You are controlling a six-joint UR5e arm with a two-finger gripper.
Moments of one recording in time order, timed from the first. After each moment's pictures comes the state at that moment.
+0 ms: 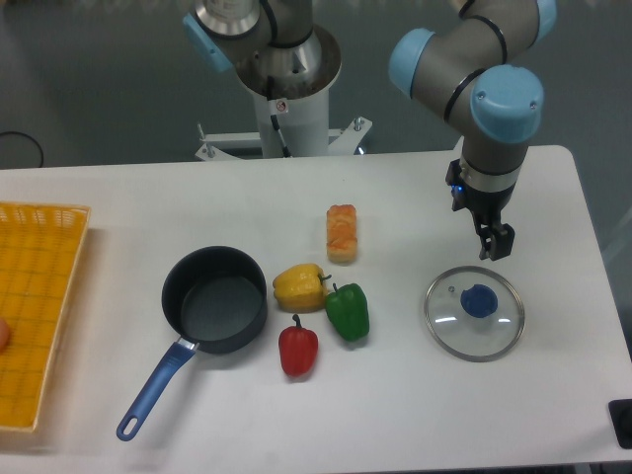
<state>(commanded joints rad) 2.76 -1.88 -1.62 -1.15 1.62 1.93</state>
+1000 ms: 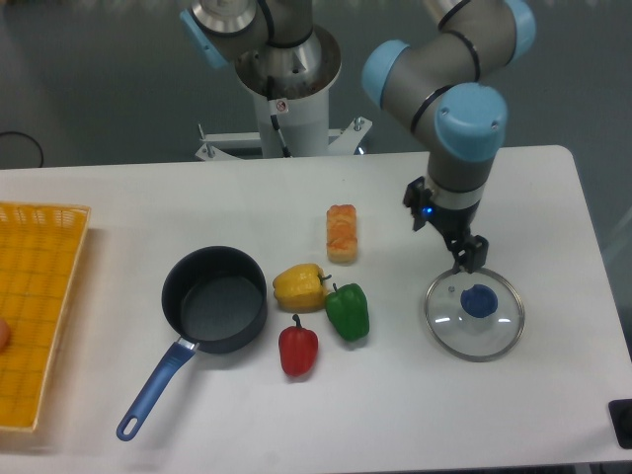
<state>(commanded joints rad) 2.63 -1.89 -1.66 -1.13 1.57 1.32</state>
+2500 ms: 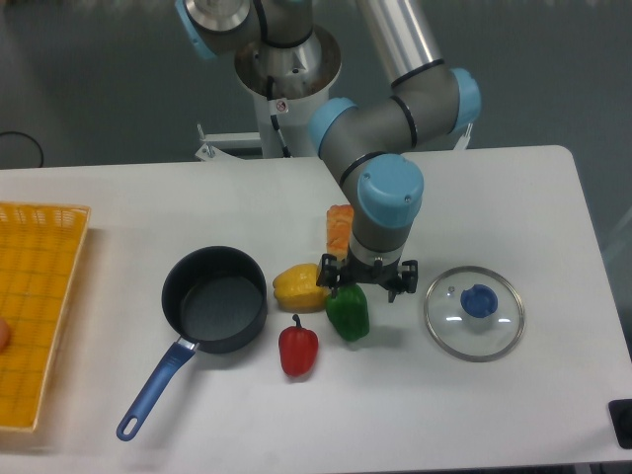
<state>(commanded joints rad) 2.50 -1.99 -1.68 -1.03 1.48 0.46</state>
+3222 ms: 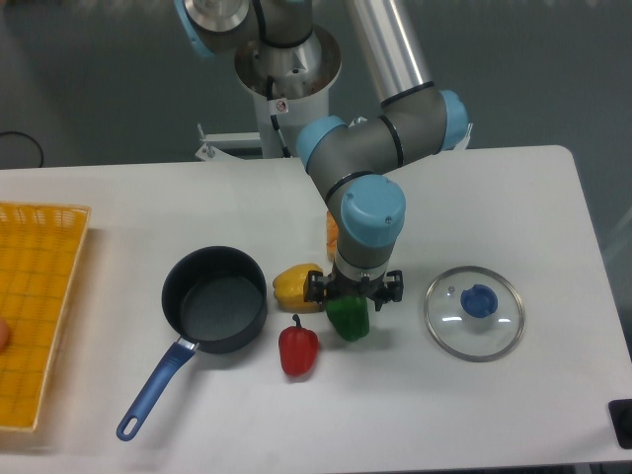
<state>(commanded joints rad) 2.48 -2.03 -1.68 -0.99 1.49 0.40</state>
